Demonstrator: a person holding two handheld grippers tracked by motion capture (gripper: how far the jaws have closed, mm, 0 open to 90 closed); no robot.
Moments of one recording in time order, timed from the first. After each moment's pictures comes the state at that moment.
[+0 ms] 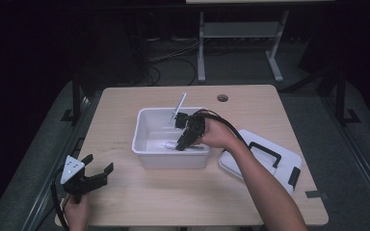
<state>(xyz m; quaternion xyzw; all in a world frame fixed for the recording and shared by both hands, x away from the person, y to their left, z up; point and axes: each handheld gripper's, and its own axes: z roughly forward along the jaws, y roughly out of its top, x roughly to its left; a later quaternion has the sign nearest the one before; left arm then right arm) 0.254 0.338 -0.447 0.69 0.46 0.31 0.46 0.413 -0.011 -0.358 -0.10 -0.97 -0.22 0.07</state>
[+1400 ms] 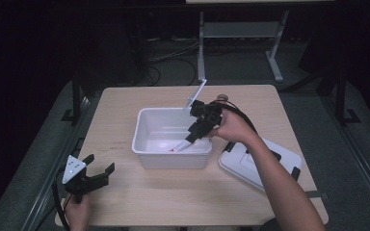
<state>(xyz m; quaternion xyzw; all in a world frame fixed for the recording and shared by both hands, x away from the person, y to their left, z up) 0.254 0.335 -0.447 0.70 0.46 0.31 0.46 0.408 -0.056 -0.313 -0.14 -0.95 -0.26 0.03</state>
